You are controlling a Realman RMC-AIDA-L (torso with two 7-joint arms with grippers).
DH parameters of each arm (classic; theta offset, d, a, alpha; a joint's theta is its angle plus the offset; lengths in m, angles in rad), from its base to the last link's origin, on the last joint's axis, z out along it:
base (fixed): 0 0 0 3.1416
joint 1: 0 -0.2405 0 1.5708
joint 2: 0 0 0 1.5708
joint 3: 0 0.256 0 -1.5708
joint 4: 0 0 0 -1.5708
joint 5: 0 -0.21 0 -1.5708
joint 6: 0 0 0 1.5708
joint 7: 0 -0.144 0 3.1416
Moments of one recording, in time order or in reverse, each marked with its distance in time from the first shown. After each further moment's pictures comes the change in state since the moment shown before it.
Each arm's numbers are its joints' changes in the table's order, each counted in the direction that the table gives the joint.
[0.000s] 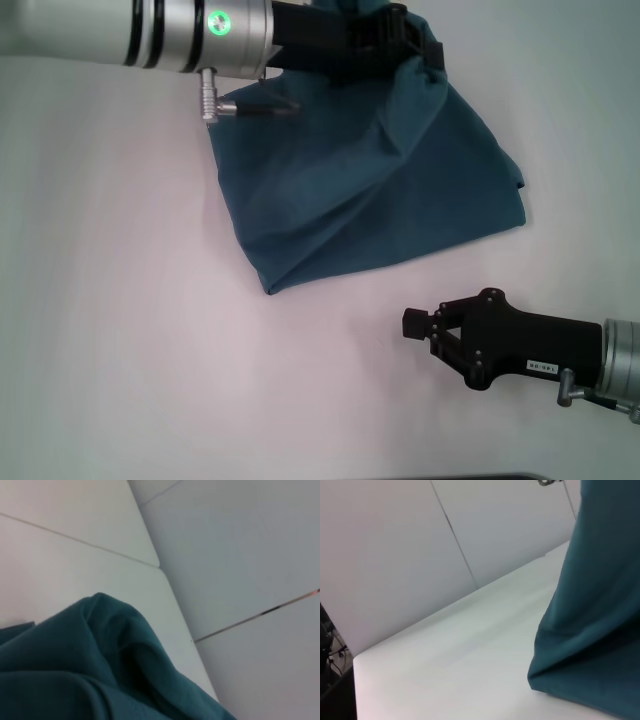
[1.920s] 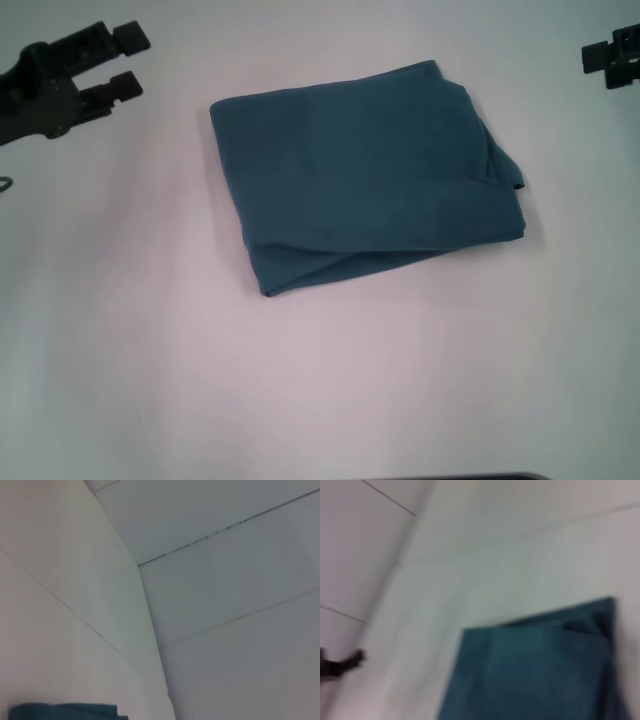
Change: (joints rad) left arm -0.479 0.095 -0.387 -0.092 0.178 -0.310 -0.207; right arm -0.349 -0.346 -0.218 -0.520 0.056 0.219 -1.522
